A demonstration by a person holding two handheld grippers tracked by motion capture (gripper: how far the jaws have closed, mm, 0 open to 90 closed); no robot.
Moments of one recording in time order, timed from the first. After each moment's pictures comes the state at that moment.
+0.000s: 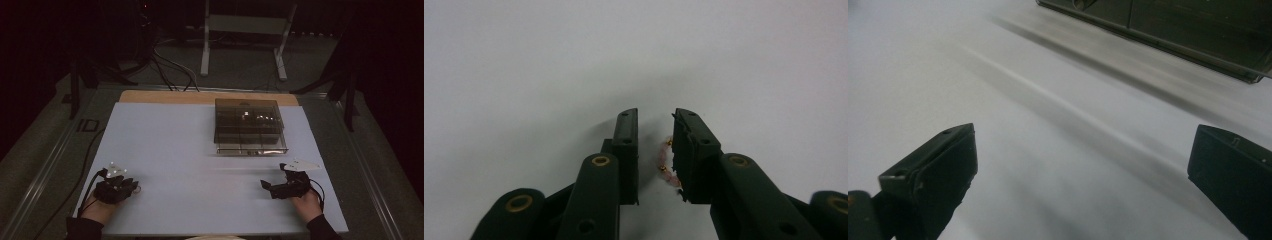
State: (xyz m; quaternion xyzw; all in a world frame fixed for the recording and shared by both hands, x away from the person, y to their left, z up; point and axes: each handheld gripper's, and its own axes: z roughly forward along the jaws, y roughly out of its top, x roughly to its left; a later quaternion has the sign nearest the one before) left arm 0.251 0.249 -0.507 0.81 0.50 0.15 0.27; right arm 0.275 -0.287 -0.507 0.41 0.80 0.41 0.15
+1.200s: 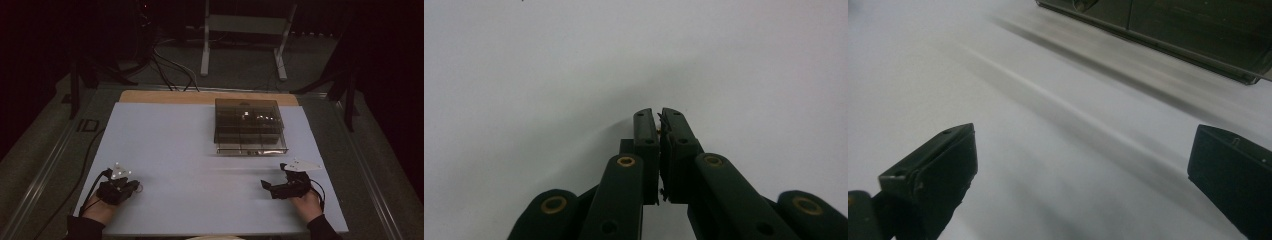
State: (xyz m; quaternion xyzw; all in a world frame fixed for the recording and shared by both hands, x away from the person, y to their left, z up) left arm 0.249 0.241 -0.503 0.83 0.47 0.15 0.27; right arm 0.274 -0.288 -0.506 0.41 0.80 0.41 0.15
